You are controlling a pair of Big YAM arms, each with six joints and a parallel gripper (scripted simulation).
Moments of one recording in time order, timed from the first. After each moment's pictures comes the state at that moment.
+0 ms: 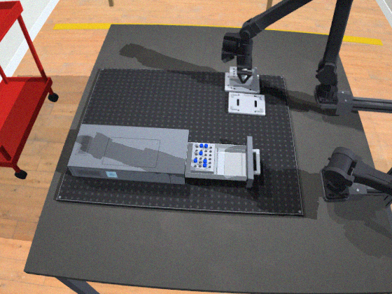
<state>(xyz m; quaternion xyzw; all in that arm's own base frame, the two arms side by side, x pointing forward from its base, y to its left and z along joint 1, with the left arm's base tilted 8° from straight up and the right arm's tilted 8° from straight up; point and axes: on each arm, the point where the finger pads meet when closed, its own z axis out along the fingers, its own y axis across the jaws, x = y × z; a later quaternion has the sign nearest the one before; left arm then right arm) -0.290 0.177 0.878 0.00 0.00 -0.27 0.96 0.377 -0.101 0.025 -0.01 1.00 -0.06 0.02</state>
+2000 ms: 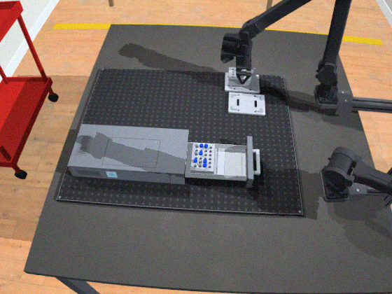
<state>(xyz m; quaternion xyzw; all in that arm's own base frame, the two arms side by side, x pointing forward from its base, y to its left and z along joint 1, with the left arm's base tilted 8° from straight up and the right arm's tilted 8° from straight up) -0.290 0.177 0.878 0.00 0.00 -0.27 0.96 0.382 -0.103 0.021 -0.01 1.00 -0.06 0.02</state>
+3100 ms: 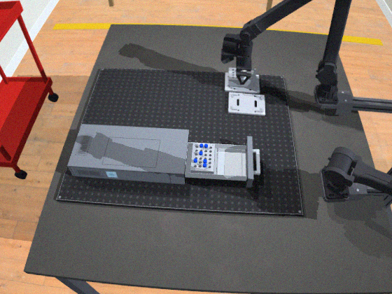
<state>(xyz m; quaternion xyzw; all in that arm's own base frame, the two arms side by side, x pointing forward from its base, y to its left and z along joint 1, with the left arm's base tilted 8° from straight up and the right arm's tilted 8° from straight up) -0.290 0.177 0.878 0.00 0.00 -0.27 0.96 0.382 -0.103 0.017 -0.01 1.00 -0.06 0.03</state>
